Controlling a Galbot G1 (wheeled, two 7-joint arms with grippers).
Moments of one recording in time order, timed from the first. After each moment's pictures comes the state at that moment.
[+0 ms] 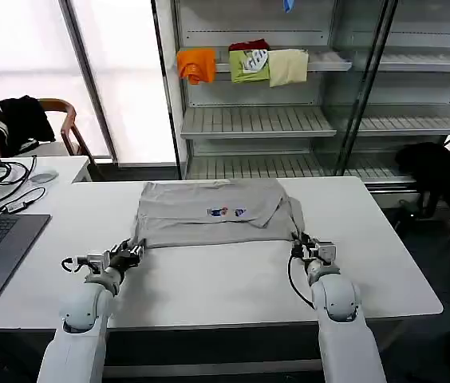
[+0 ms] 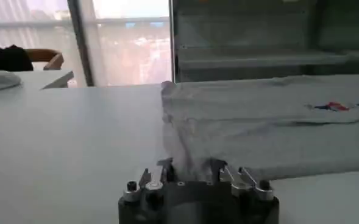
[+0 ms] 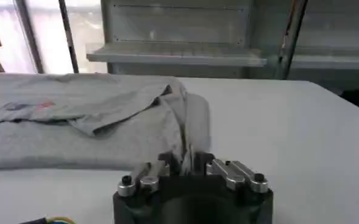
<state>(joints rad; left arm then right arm) 0.97 -1.36 -0.62 -1.63 -0.13 0.58 0.15 -0.91 1.52 0.53 1.63 0.01 -0.58 -0.08</state>
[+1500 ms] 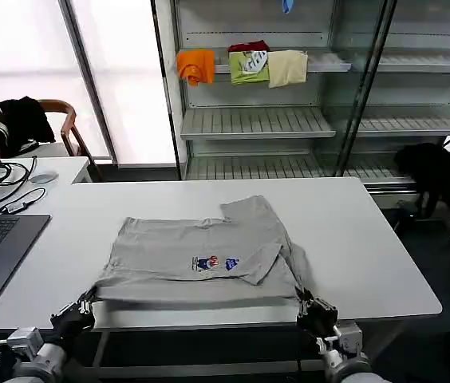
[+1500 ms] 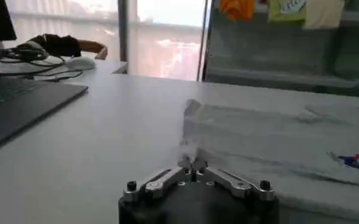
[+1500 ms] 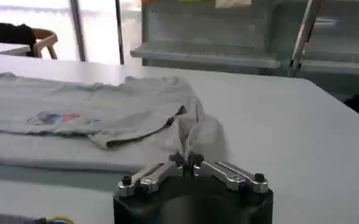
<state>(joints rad) 1.55 -1.41 -0.89 -2.17 -0.36 0.57 0.10 -1.56 1.40 0.46 2.29 0.03 -0.58 -0.04</state>
